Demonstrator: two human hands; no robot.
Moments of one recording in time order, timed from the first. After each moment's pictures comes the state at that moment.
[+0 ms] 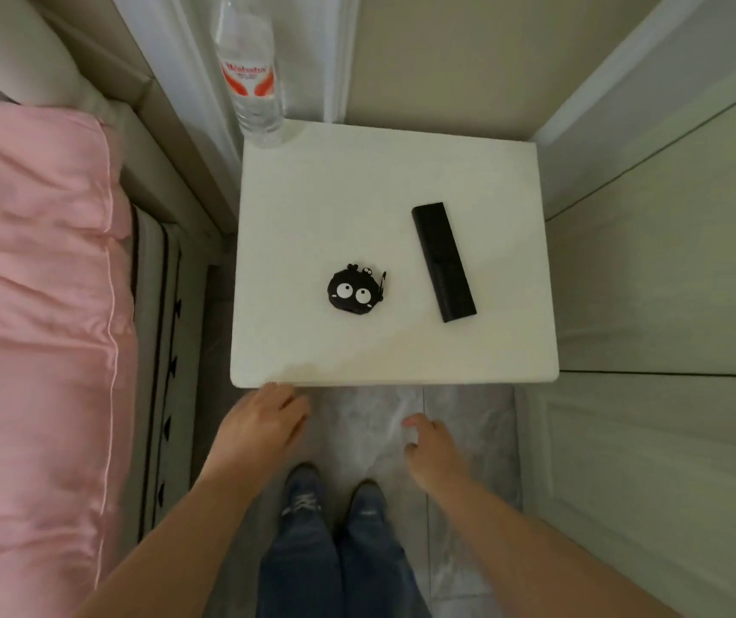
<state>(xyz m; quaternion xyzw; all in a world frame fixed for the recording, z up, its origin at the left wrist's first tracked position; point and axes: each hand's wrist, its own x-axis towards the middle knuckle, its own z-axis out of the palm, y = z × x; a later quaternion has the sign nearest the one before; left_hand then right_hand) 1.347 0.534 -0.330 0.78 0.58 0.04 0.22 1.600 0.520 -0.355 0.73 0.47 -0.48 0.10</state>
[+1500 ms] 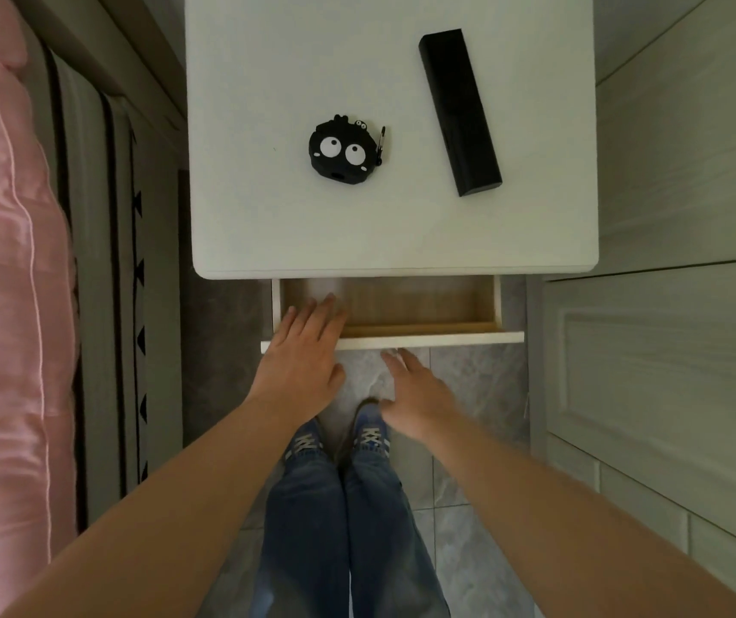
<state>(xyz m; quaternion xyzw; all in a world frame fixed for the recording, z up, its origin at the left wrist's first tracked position) 1.409 0.488 -0.398 0.78 0.56 -0.11 0.26 1.600 0.460 -0.421 0.63 0.60 -0.43 0.24</state>
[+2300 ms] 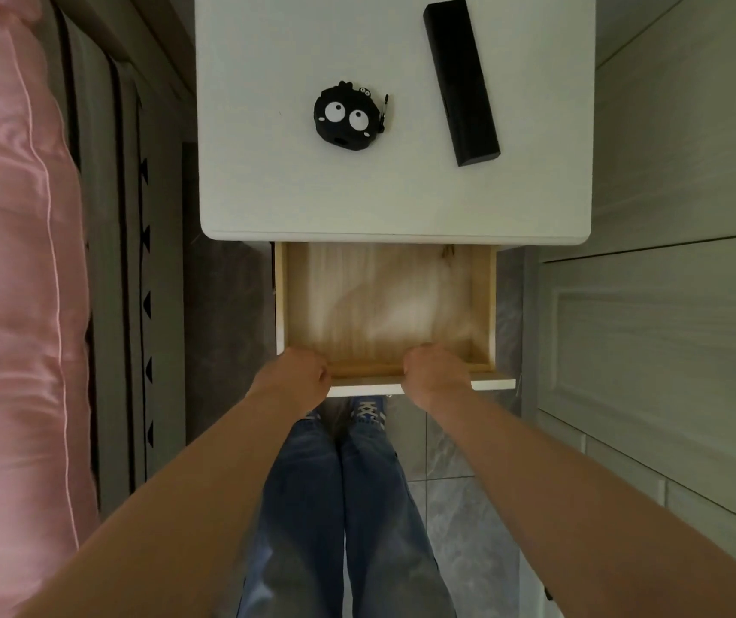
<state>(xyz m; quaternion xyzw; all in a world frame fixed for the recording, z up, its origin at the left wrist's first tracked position) 1.407 0.441 -0.396 0.63 0.59 -0.20 0.46 1.608 0.457 -0.387 0.61 0.62 -0.34 0.35</state>
